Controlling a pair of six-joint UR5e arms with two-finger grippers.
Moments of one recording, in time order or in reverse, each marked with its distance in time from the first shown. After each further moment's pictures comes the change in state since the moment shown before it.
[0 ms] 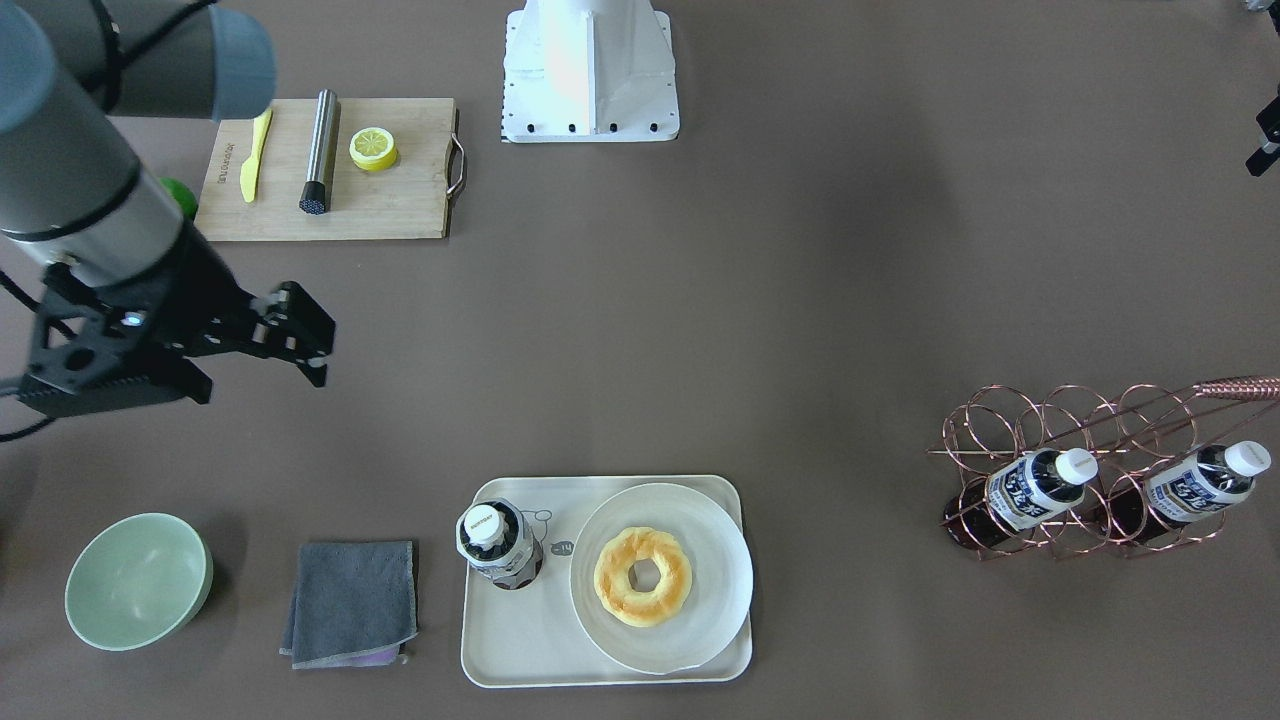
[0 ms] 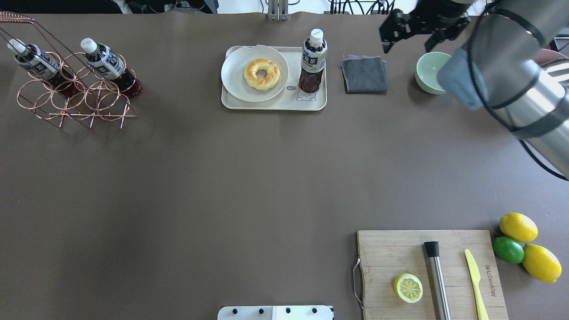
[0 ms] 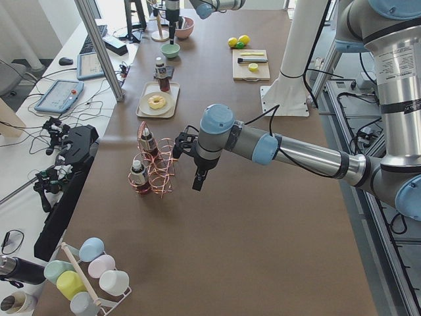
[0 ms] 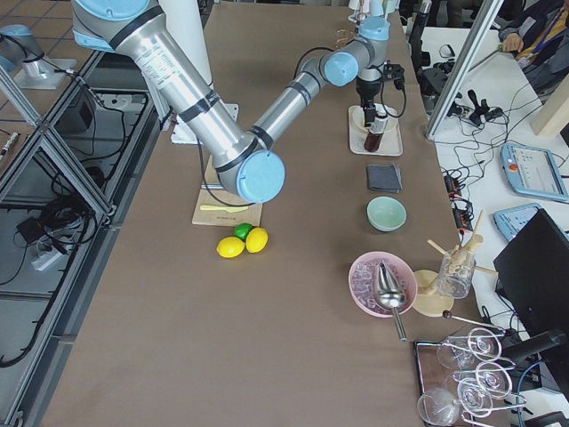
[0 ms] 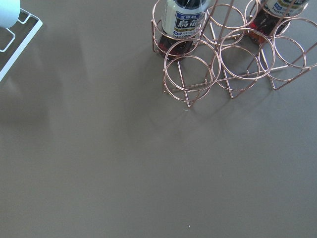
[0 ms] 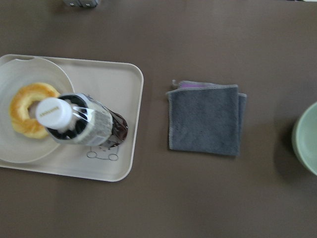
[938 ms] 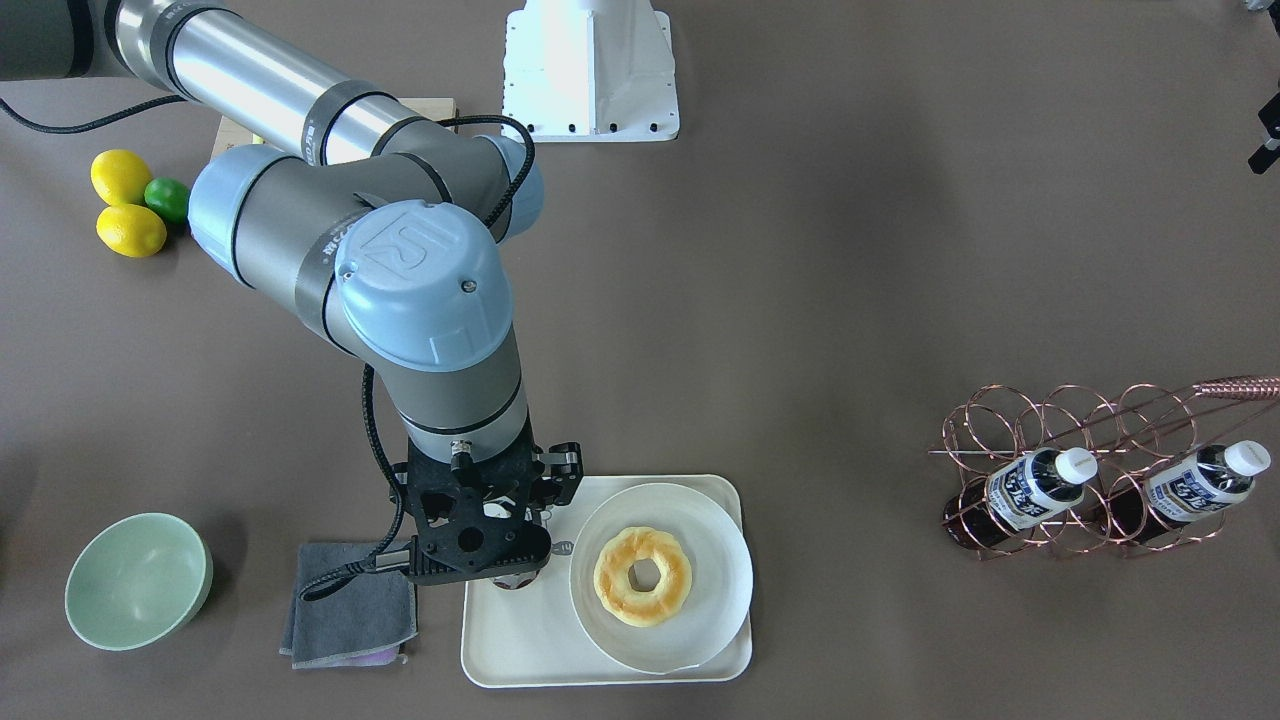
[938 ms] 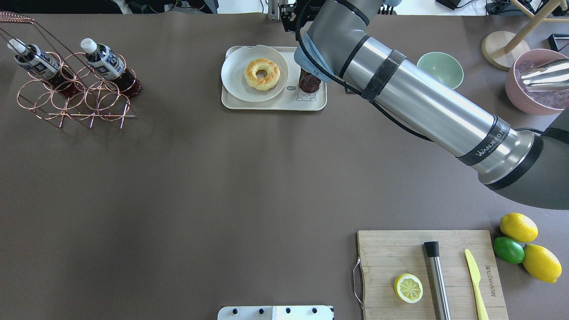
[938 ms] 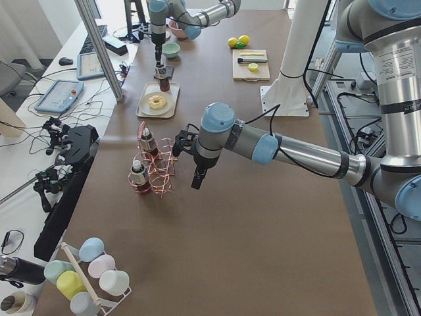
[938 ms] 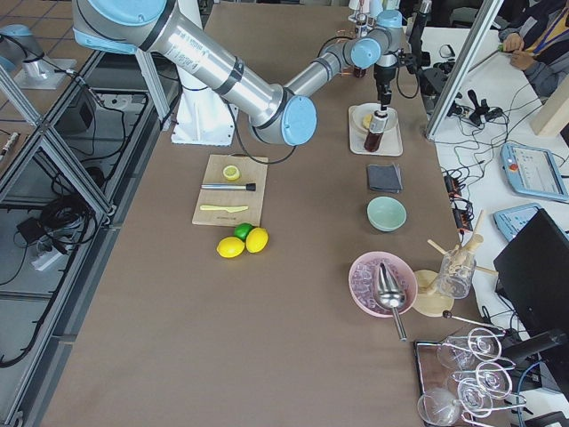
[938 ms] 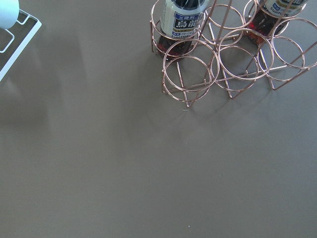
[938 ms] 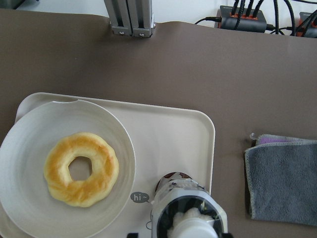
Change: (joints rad) left arm -0.005 0.000 -0.012 -0.033 0.004 0.006; right arm -0.165 0.472 -0.647 0.192 -0.192 0.111
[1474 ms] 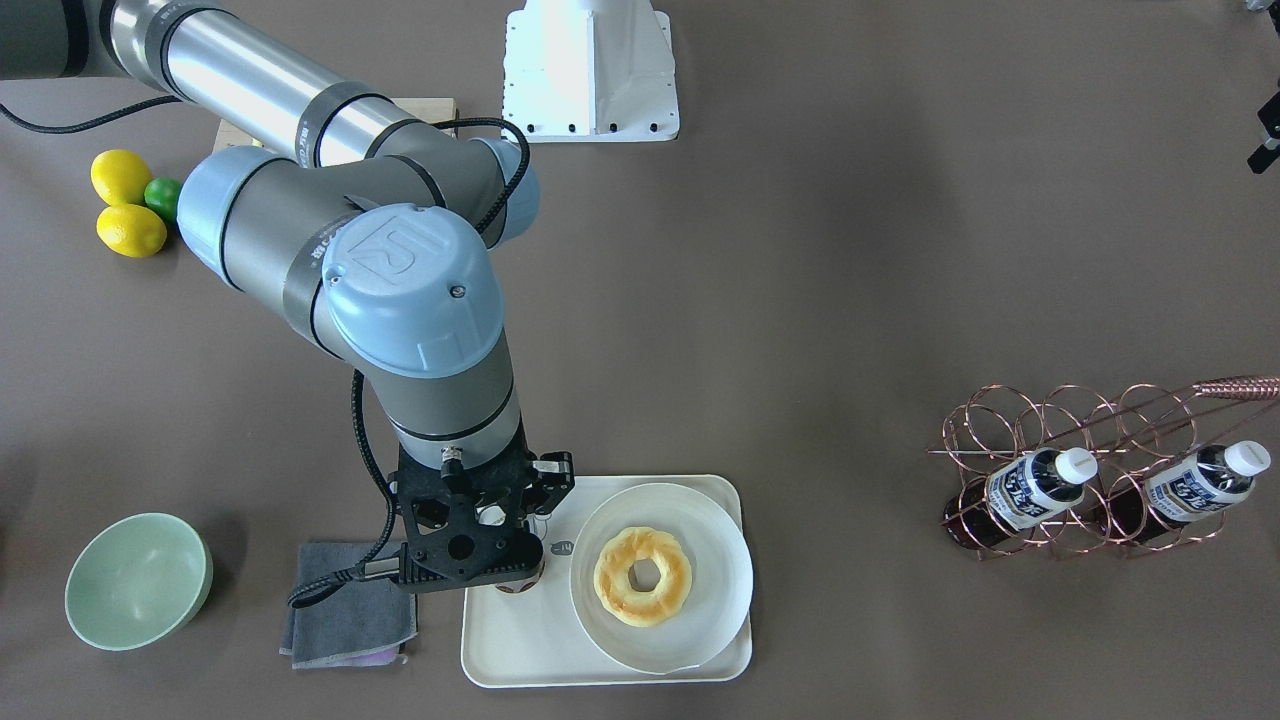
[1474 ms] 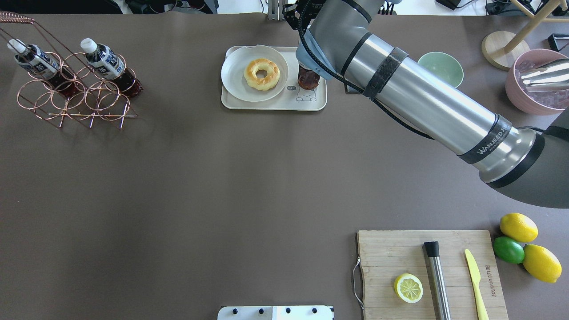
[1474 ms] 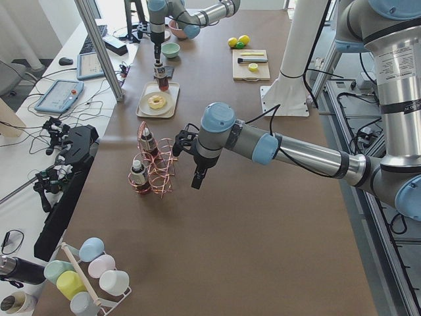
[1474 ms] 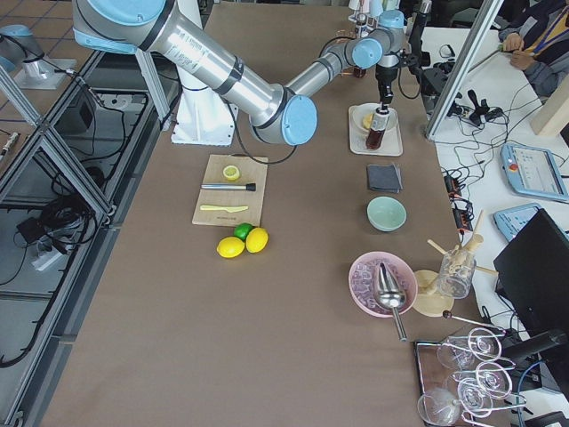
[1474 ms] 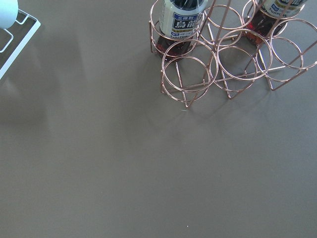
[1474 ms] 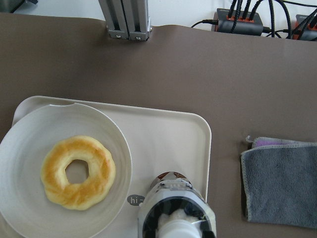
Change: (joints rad) left arm 0.000 0.000 -0.001 0.000 -0.003 -0.002; right arm 0.007 0.001 -0.006 0.000 0.001 -0.005
